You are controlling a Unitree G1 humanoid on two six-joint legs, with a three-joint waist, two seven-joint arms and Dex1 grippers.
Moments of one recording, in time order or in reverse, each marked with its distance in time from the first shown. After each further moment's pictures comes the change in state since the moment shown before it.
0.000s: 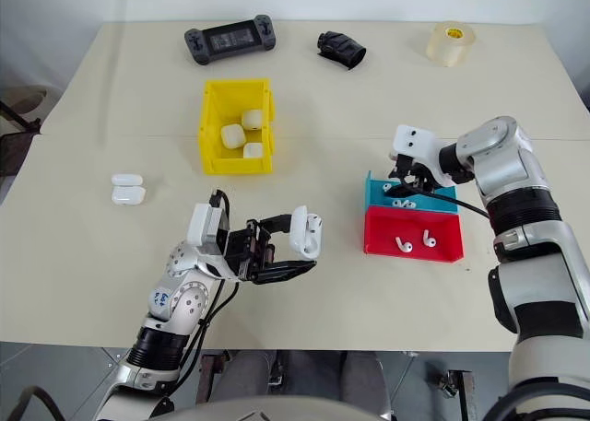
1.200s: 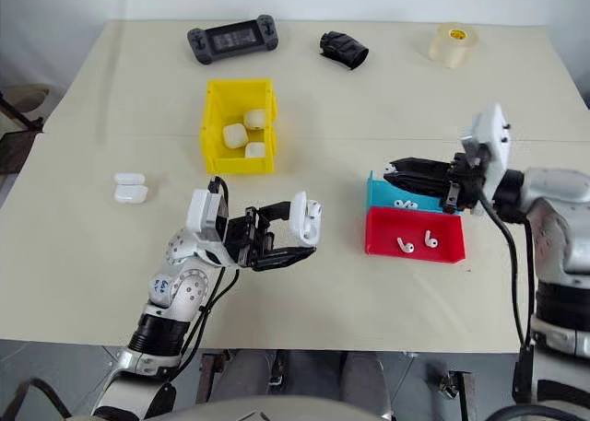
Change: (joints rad) left arm -0.099 -0.012 0.022 0.076 -0.007 0.000 -0.007; right arm 0.649 0.037 -0.722 -1.019 0.792 0.568 -0.194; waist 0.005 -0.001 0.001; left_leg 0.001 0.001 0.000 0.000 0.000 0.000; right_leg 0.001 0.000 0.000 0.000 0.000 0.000
